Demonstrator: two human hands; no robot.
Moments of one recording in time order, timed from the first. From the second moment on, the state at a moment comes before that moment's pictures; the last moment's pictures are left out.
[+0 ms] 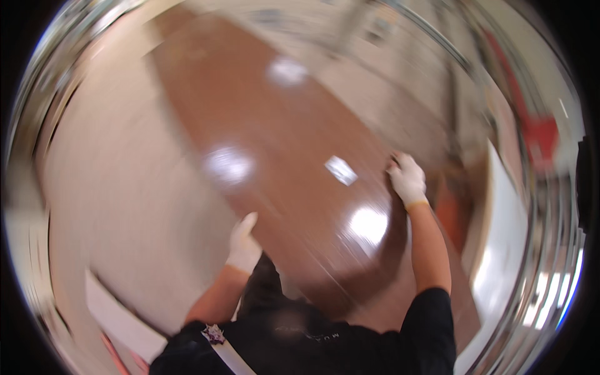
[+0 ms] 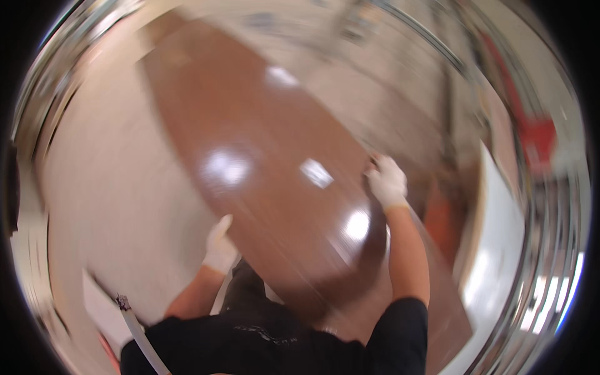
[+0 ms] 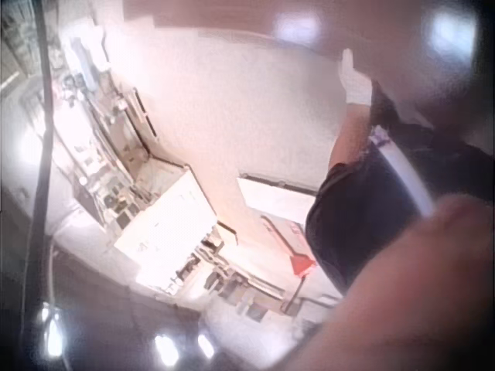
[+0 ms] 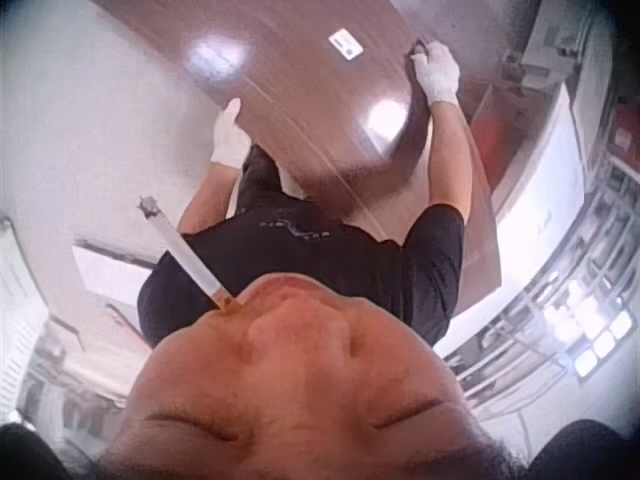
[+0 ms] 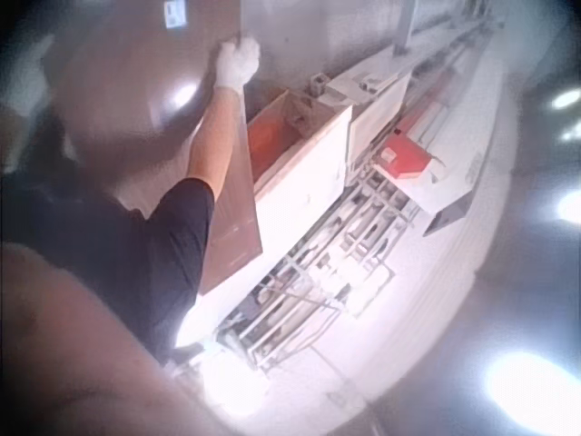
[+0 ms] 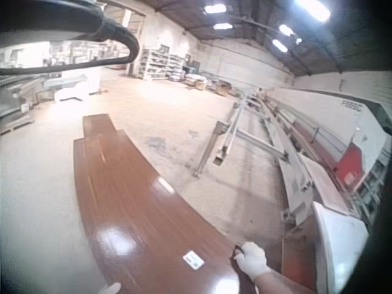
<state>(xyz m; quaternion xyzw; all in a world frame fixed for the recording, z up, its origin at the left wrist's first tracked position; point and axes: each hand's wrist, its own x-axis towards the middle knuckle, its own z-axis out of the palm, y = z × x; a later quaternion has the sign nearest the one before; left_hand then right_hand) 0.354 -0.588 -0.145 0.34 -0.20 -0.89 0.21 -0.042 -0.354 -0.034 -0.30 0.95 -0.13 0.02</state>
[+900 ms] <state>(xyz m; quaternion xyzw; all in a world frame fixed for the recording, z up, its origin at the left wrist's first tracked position) 0.447 -0.288 -0.033 0.28 -0.27 -0.90 0.19 0.382 0.366 0.111 0.42 0.86 -0.30 -0.01</state>
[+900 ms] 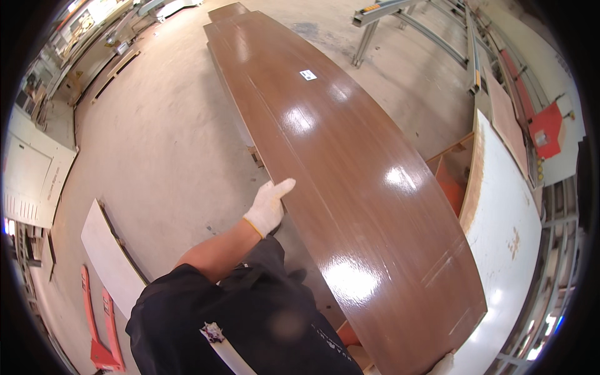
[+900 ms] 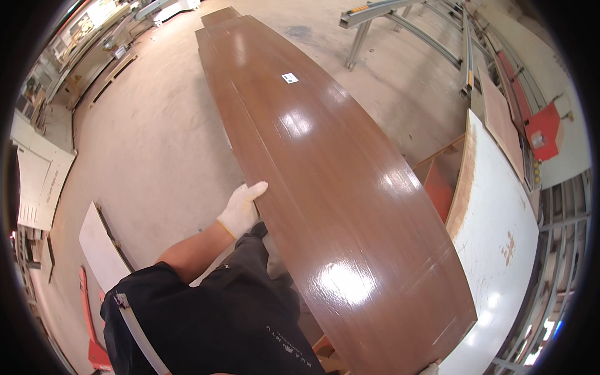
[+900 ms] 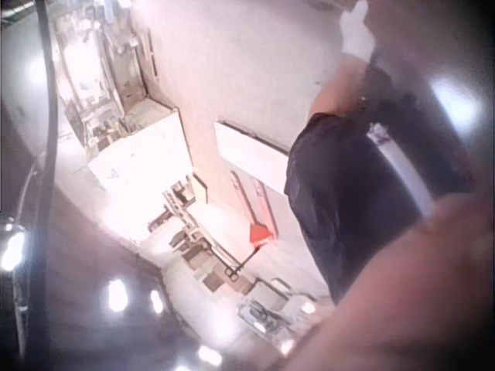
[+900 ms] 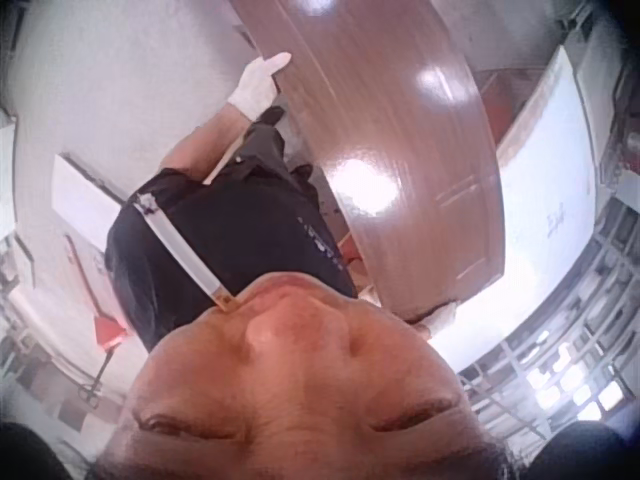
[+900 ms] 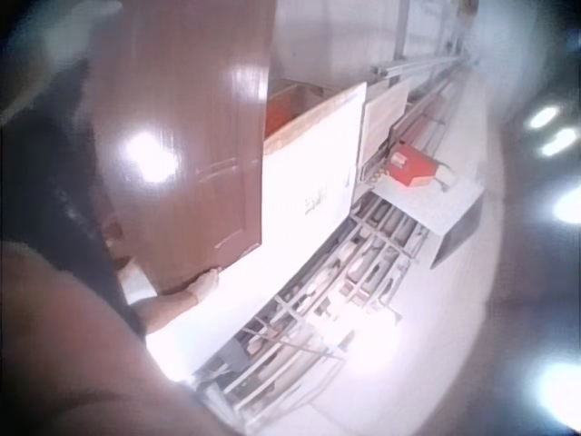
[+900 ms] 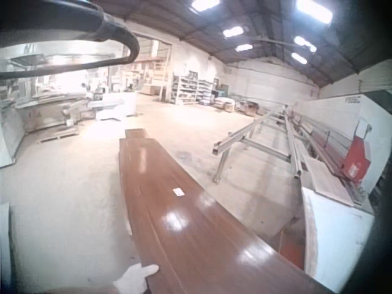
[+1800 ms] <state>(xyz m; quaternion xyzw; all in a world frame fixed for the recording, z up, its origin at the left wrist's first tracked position) 0.327 -0.727 -0.138 0.50 -0.65 -0.57 0.03 0.241 0.027 -0.040 0.18 0.90 -0.36 0.14</state>
